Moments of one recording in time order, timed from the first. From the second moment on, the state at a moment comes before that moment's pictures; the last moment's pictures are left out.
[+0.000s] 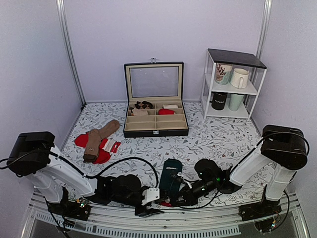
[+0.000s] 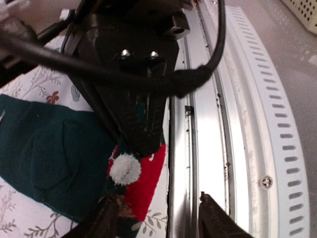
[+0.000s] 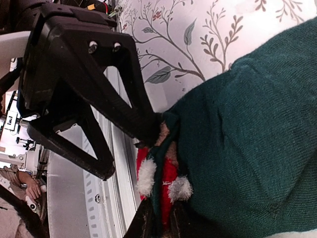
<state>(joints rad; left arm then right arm) -1.39 1.66 0.49 0.54 0.10 0.09 1.11 1.79 0.46 0.66 -0.64 0.52</state>
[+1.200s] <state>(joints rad) -1.41 1.64 0.43 0.64 -0.02 0.10 1.11 1.79 0.46 0.65 -0.65 0.51</state>
